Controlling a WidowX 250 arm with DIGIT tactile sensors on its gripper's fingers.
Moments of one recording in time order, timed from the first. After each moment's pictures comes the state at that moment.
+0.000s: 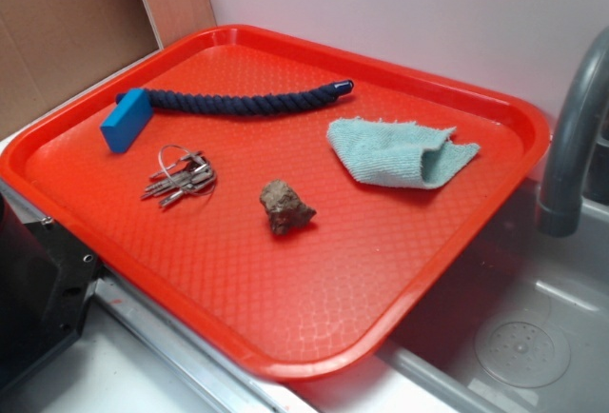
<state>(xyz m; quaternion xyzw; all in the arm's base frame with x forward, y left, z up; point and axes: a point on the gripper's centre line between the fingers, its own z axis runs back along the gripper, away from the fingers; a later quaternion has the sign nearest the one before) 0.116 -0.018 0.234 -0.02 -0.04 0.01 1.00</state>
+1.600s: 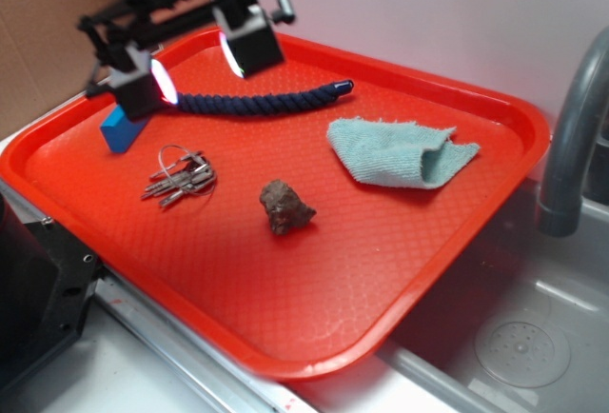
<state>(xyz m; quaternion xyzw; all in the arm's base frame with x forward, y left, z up) 0.192 -0.062 0.113 -0.09 -0.03 0.50 0.86</state>
